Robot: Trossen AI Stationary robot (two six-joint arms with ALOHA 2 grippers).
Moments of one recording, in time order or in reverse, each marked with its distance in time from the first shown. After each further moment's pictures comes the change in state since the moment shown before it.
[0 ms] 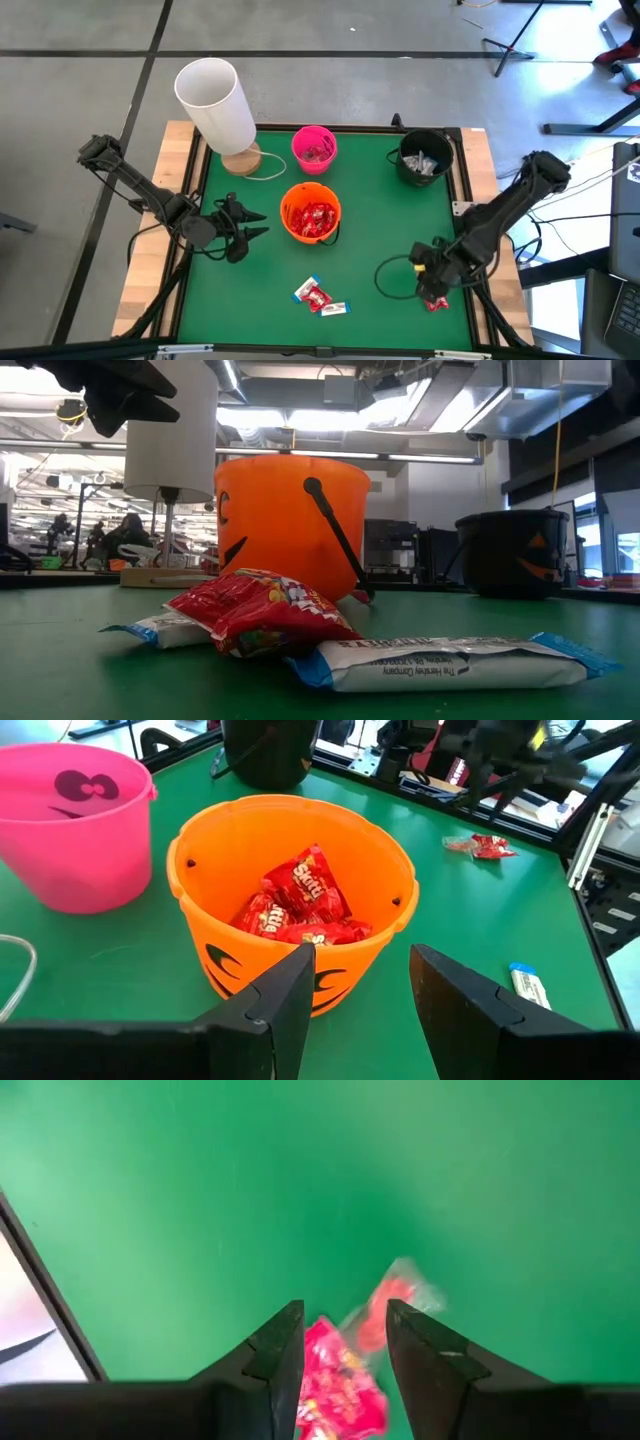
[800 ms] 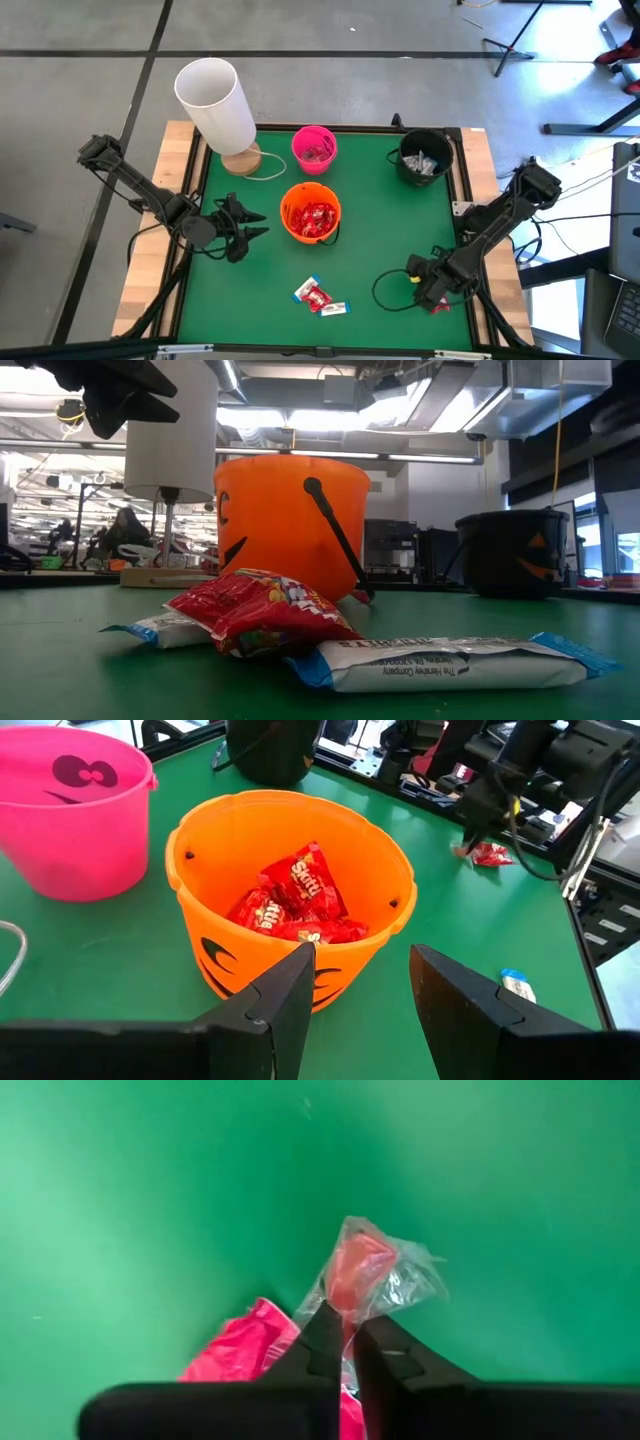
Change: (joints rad) left arm 0.000 0.000 0.000 0.000 0.003 -0.047; right arm 0.056 0.211 -0.091 0.126 -0.123 0.036
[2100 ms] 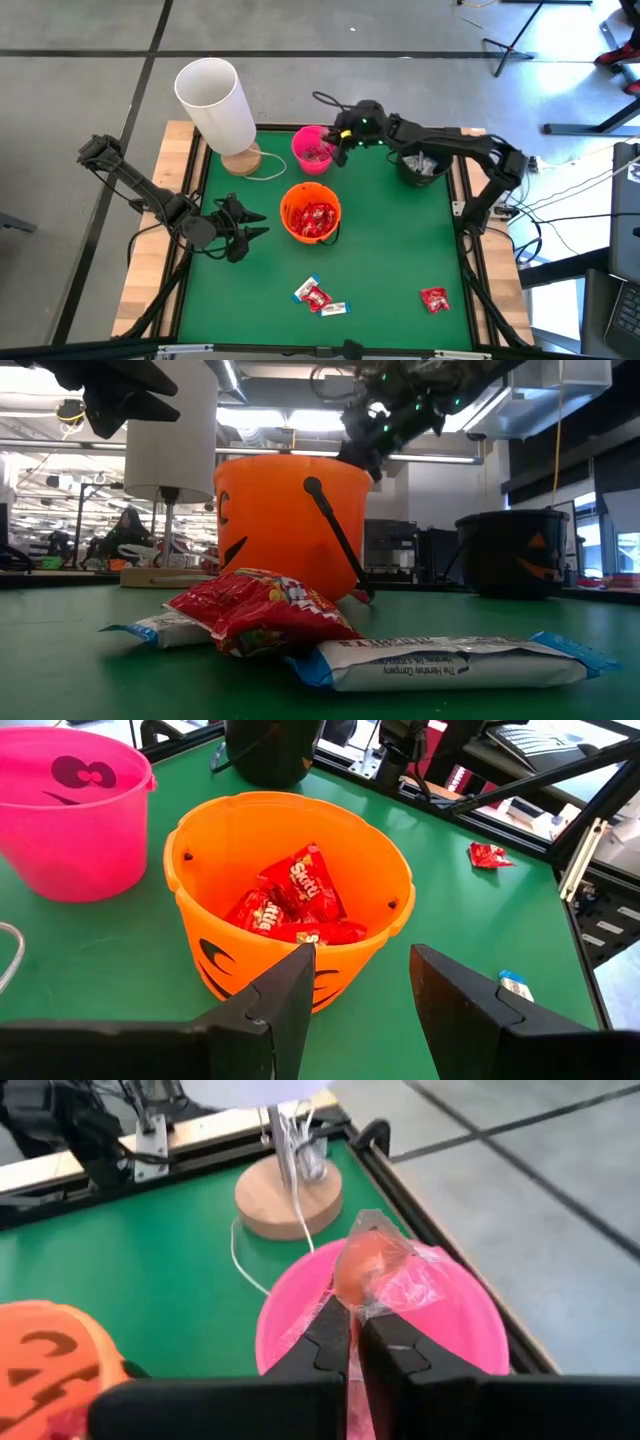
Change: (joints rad) left arm 0.000 0.000 0.000 0.006 0.000 0.001; right arm -1.280 0.202 0.501 0.686 -0.126 -1.285
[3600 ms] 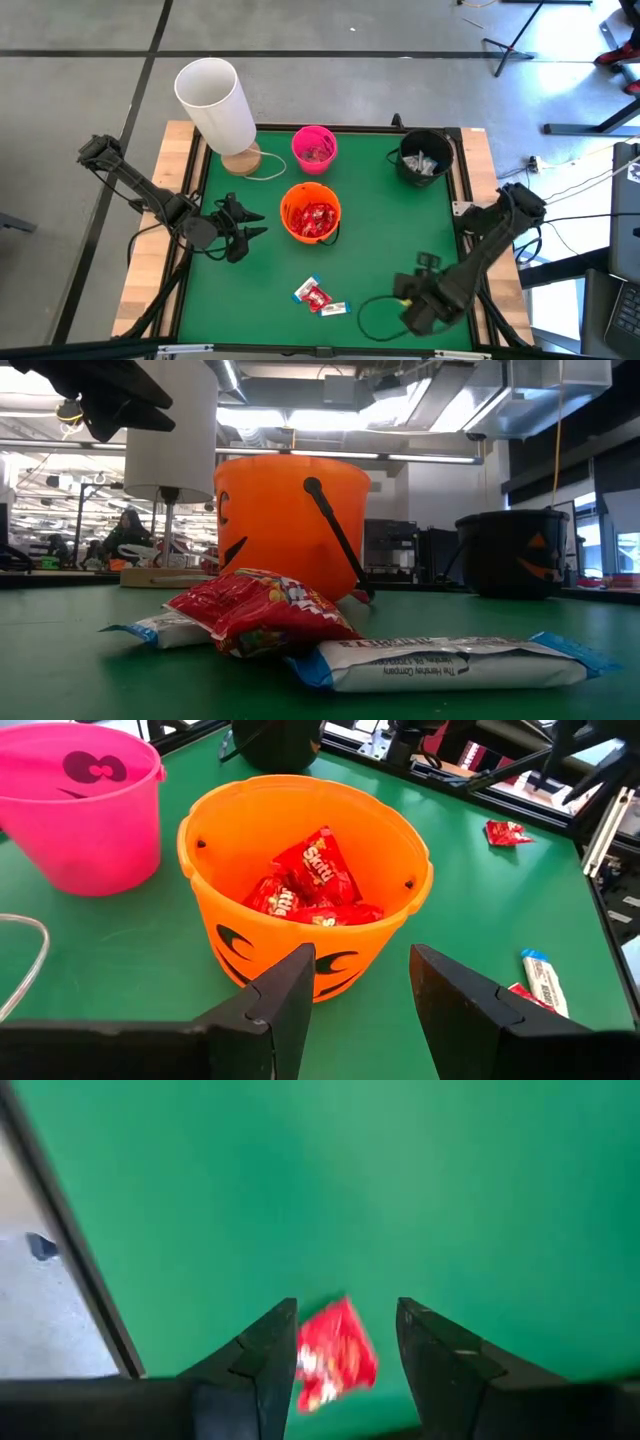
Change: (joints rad) left arm 0.000 0.000 0.000 -0.060 0.003 0.011; right arm 1.242 0.040 0.214 -1.251 0.229 1.005
